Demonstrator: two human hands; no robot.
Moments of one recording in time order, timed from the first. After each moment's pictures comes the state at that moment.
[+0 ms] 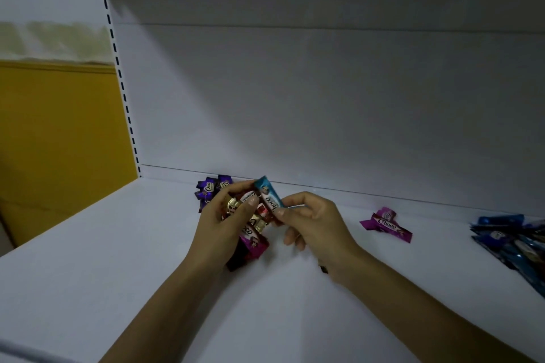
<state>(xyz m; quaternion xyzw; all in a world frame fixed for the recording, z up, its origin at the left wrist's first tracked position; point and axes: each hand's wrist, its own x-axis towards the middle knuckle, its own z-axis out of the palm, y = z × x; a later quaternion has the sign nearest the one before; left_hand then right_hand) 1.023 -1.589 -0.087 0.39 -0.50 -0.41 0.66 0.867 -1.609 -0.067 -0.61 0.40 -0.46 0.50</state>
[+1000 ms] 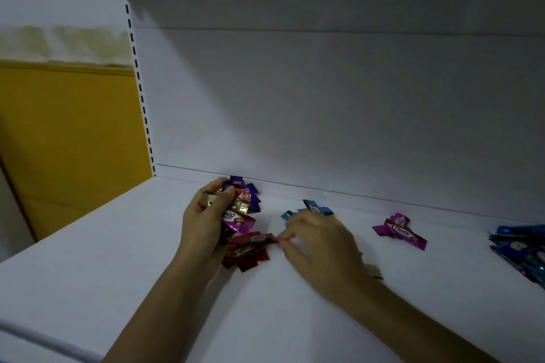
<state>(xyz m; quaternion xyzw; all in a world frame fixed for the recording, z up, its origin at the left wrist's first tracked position) 1.047 -1.591 -0.079 0.39 -0.28 -0.47 0.74 0.863 -1.604 -0.096 -0.86 0.38 -0.35 -0.01</state>
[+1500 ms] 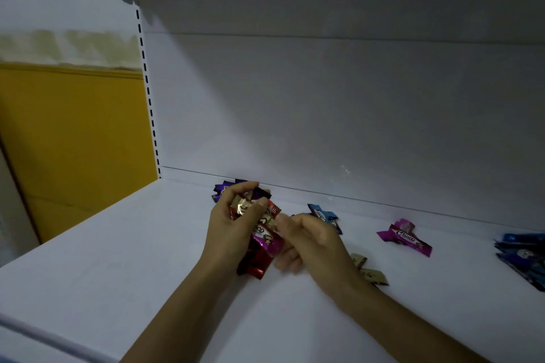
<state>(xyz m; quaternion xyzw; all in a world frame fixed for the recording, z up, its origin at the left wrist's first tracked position) 1.029 -1.587 -0.082 0.41 -0.44 -0.38 0.70 0.884 -1.590 -0.079 -0.67 0.36 -0.42 0.49</state>
